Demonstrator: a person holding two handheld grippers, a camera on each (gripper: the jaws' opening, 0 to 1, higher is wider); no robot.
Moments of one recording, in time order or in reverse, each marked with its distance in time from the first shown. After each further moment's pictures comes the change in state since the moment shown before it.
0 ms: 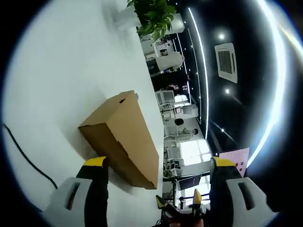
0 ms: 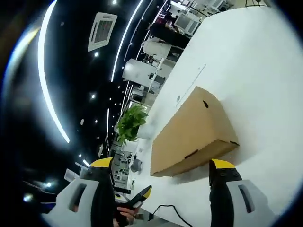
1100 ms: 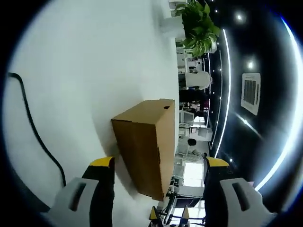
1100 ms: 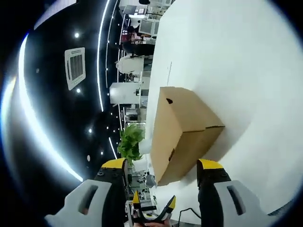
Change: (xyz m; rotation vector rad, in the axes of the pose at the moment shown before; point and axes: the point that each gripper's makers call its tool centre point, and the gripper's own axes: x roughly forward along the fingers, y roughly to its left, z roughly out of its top) left arm 0.002 0.061 0.003 -0.274 -0.127 0.174; right arm 0.008 -0.039 -0.003 0.366 -0.094 -0.024
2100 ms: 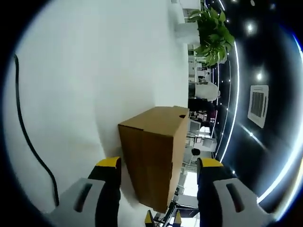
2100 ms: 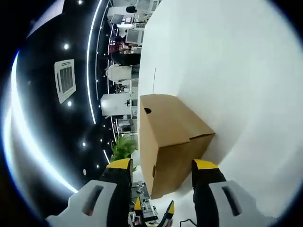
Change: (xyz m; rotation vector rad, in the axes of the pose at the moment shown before) left arm 0.028 0.019 0.013 -0.047 -0.066 0.057; right arm 0.024 -0.031 0.016 0.075 -0.088 -0.072
